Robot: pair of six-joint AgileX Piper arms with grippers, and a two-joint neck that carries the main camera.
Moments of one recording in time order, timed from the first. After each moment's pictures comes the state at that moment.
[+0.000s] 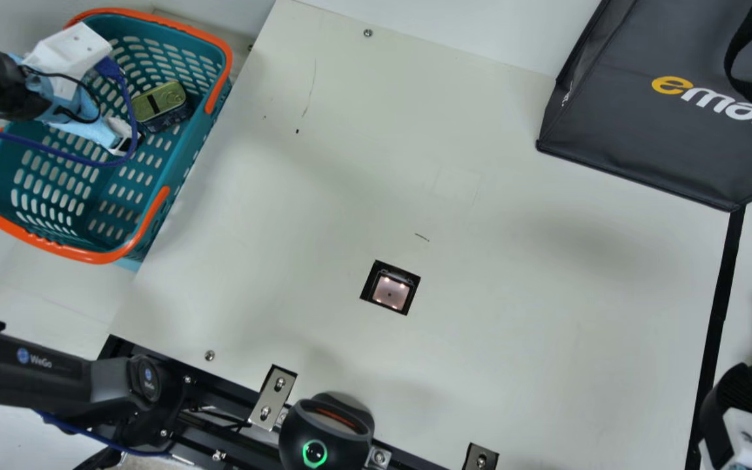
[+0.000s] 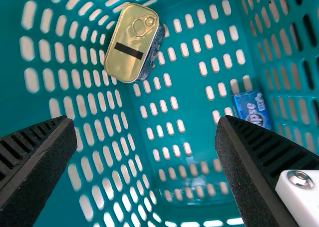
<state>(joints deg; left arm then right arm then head) 36.3 102.5 -65.8 -14.2 38.4 69.1 0.7 42.6 -69.8 -0.9 69.5 0.0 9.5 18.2</state>
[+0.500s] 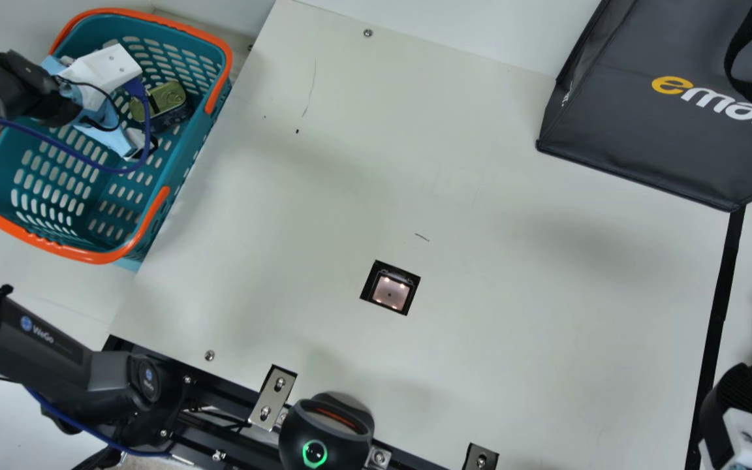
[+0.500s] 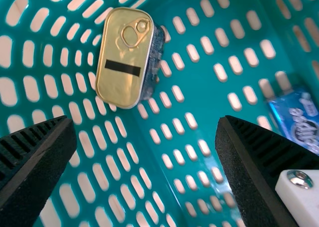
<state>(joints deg) 36.1 113.2 -67.0 -21.6 28.4 86.1 0.7 42.6 -69.8 -0.9 69.5 0.0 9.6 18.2</state>
